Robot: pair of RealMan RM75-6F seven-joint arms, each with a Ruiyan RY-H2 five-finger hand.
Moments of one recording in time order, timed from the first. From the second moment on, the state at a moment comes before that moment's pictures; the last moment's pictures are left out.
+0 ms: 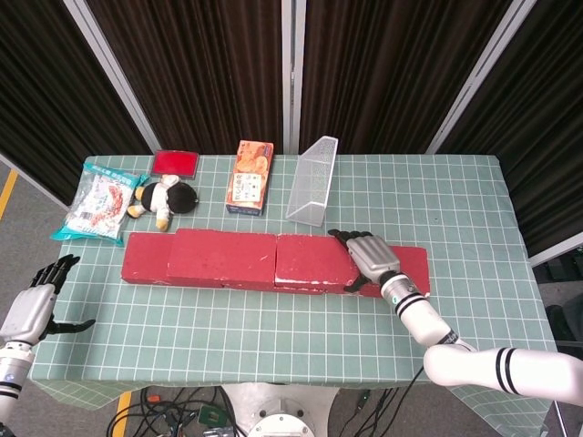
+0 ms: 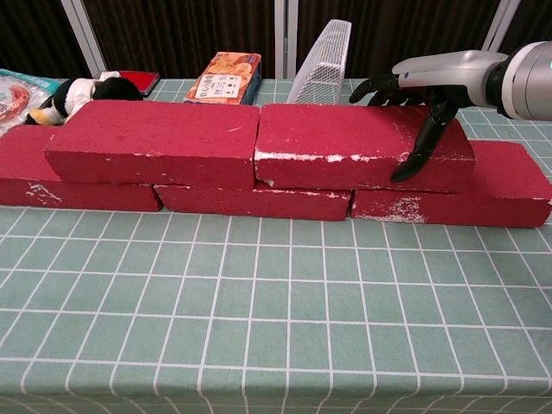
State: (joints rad) left arm -0.19 -1.03 -0.04 -1.70 1.33 1.20 -0.21; right arm 0.97 -1.28 0.12 -1.79 -0.64 0.85 -0.38
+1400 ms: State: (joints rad) left arm -0.18 -1.03 -0.04 -1.69 1.32 1.20 -0.22; right arm 0.96 -1.30 0.11 -1.78 -0.67 0.85 -0.35
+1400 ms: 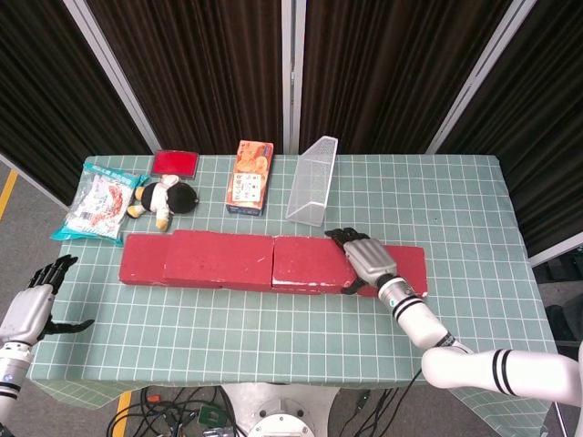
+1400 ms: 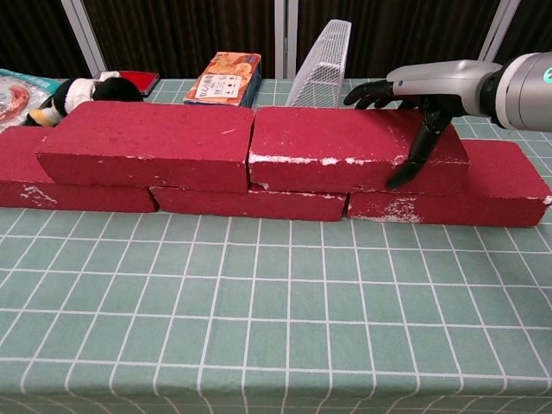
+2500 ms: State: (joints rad) left arm -0.26 -1.14 -0.10 -1.88 1.39 1.27 0.06; right arm 0.73 -1.06 0.16 -1.94 -1.04 0.96 -0.03
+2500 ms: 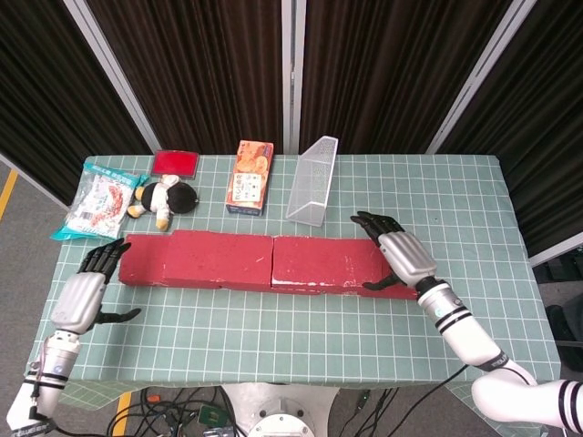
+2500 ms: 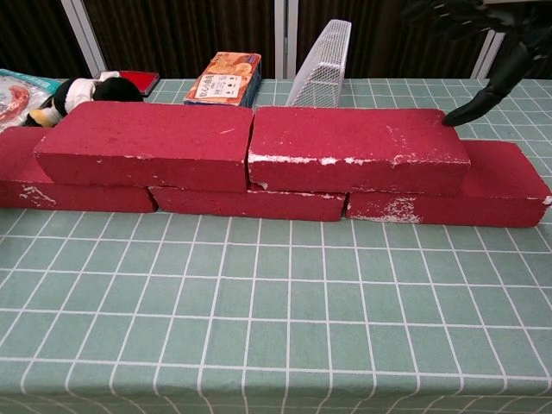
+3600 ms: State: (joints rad) left arm -0.59 -1.66 -0.22 -1.82 1.15 1.20 0.58; right arm 0.48 -0.95 0.16 -1.64 -1.31 1.02 0.53
